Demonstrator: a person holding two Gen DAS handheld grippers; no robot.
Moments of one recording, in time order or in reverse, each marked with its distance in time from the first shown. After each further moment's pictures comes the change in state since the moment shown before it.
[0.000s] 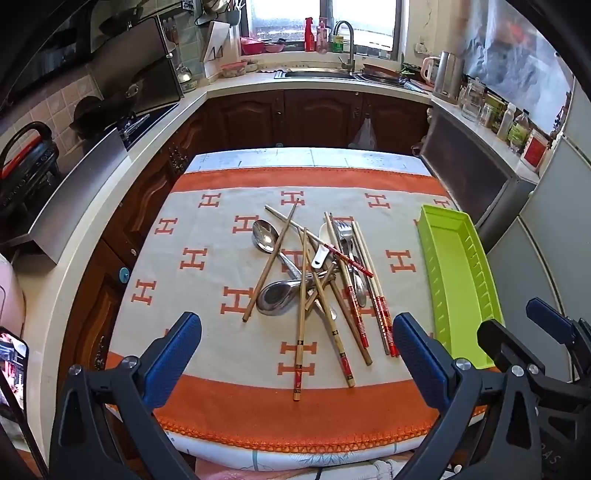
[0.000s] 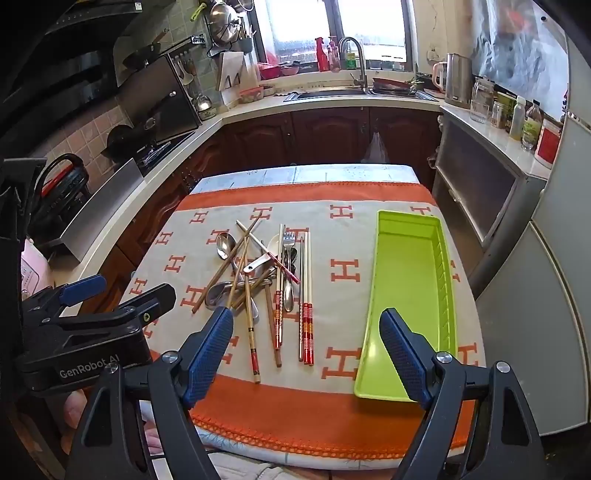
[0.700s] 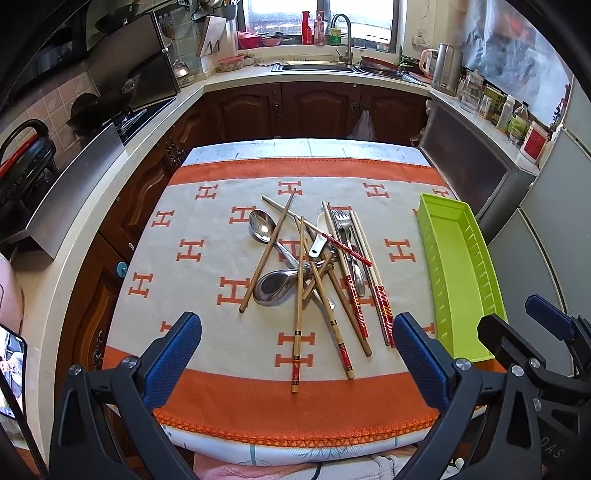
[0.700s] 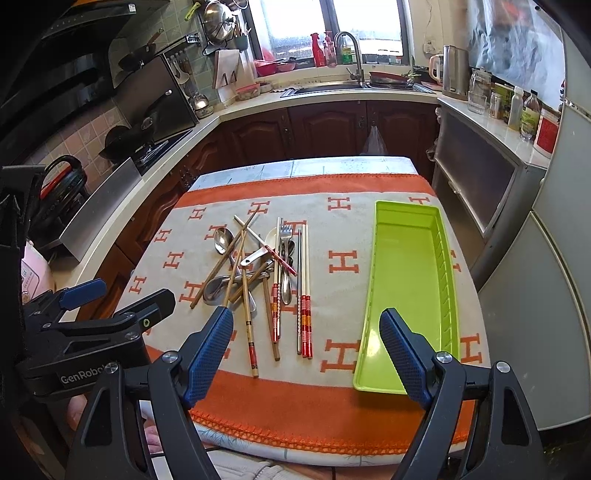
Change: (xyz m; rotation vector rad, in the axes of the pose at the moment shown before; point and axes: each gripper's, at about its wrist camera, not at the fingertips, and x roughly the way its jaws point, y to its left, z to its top) left arm 0.006 -0.004 -0.007 0.004 0.028 -0.012; right arm 0.009 -0.006 -0.008 0.025 0.019 0.009
